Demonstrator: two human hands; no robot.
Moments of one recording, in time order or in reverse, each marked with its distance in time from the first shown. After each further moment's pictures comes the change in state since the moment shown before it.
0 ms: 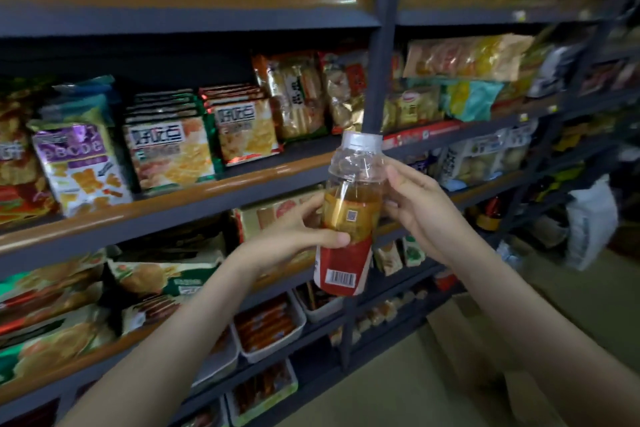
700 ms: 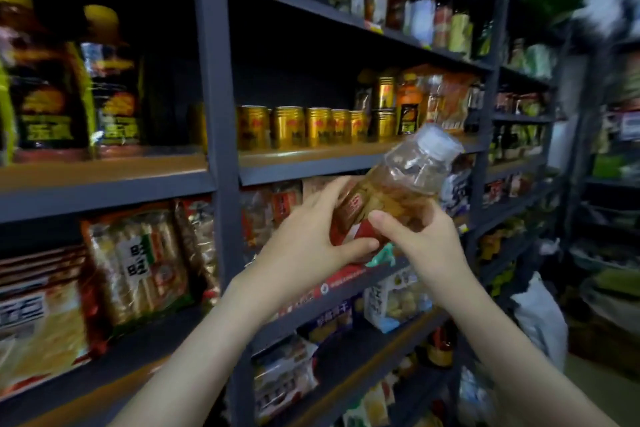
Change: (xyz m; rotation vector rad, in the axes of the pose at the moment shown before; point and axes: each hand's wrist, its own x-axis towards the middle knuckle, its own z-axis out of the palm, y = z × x) left_hand 0.281 0.168 0.094 0.770 0.274 0.623; right_hand 0.144 -0.097 -0.228 -0.305 0.423 -0.457
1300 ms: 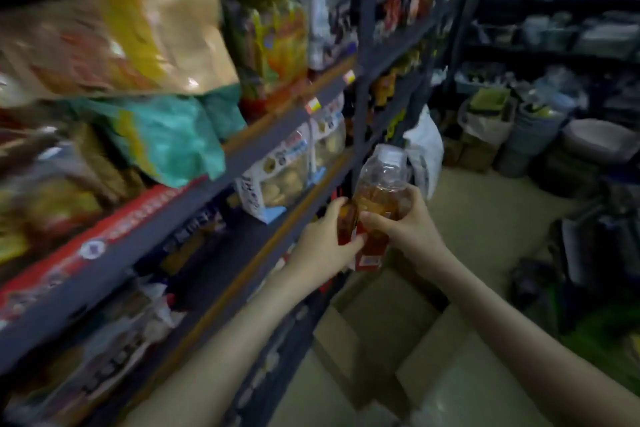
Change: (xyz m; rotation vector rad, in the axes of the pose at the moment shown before) left_hand 0.064 -0.076 0.393 -0.318 -0.597 -0.374; right_hand -0.015 0.288 -0.222 -0.218 0.256 0.646
